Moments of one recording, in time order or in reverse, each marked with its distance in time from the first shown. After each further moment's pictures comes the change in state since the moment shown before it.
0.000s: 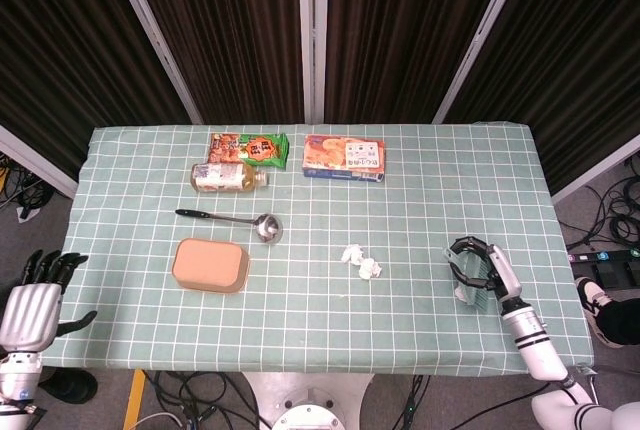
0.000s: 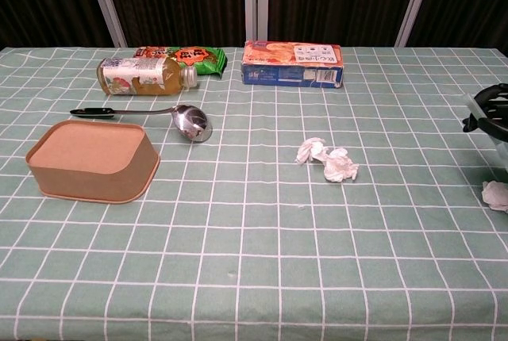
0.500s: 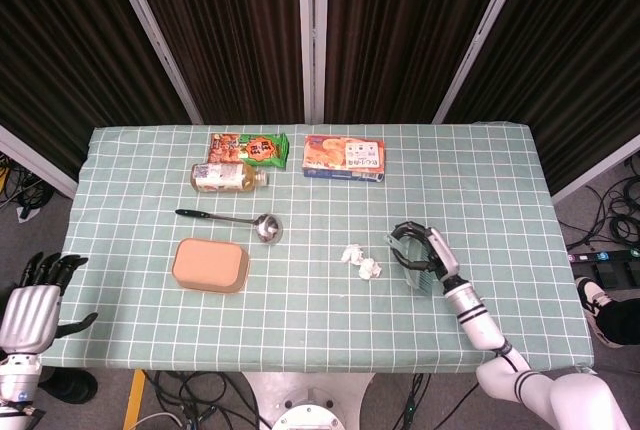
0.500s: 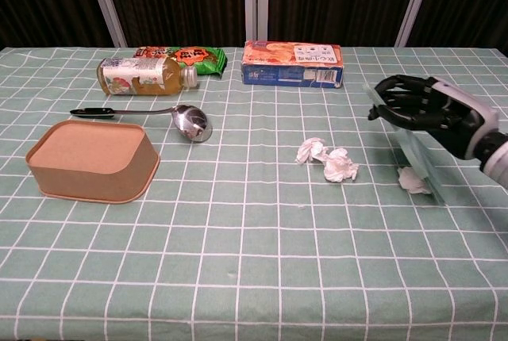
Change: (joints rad) left arm 0.004 -0.001 0.007 0.008 -0.004 -0.006 -0.040; right arm 0.176 -0.225 0.106 0.146 -0.055 -0.110 0.050
